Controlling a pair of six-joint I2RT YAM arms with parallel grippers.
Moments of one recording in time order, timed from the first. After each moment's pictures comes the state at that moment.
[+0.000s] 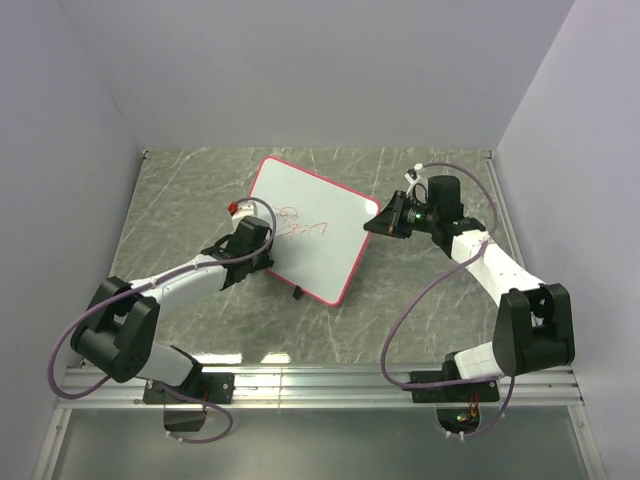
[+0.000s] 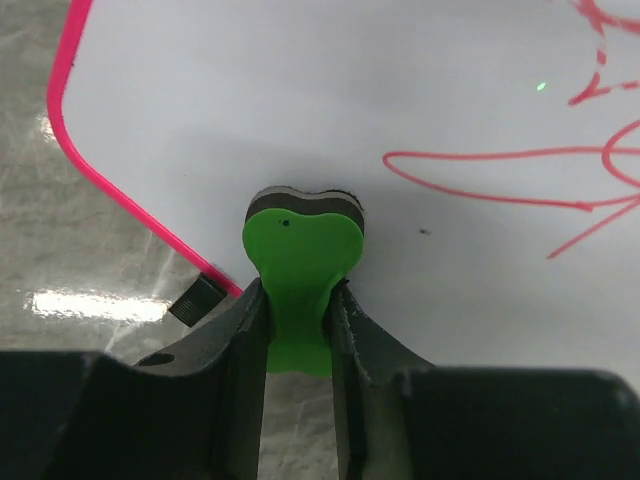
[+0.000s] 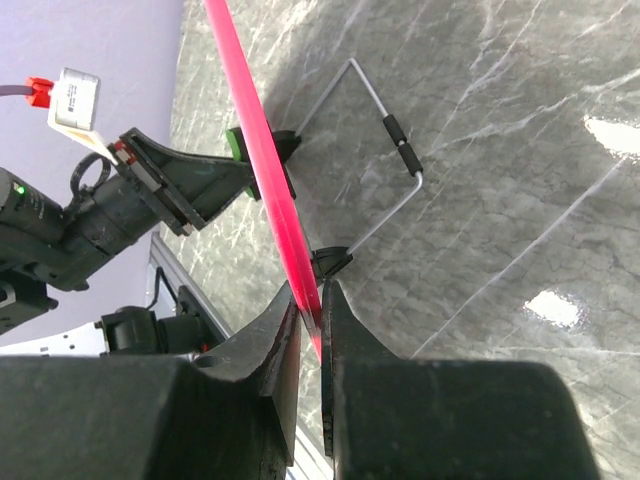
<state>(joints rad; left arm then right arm) -0.54 1.42 0.76 -0.14 -0.32 -0.67 0.18 1.41 0.93 -0.13 -0.69 0.58</state>
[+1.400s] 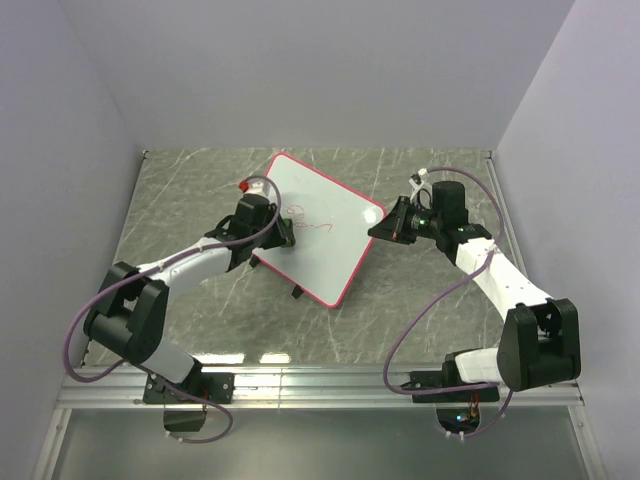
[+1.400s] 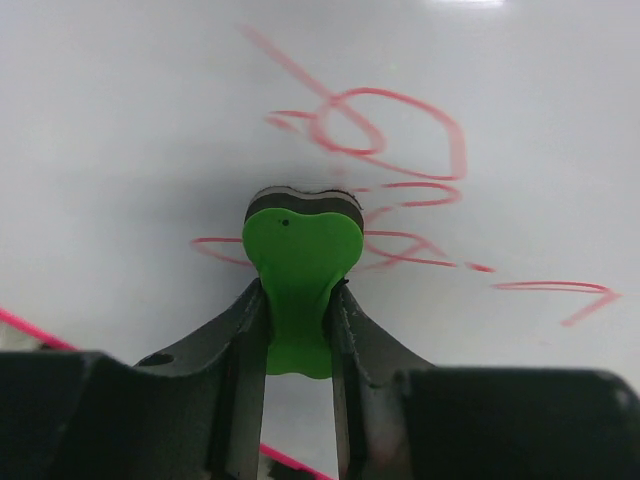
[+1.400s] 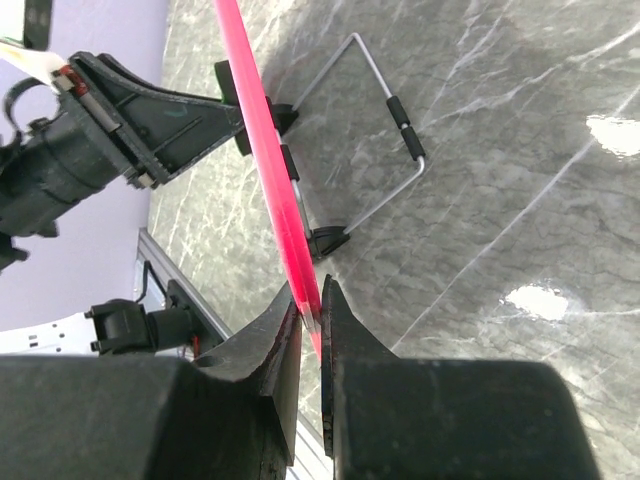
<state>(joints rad) -0.49 1.51 0.88 0.01 -0.03 -0.67 0.18 1.33 0.90 -0.20 -0.67 0.55</state>
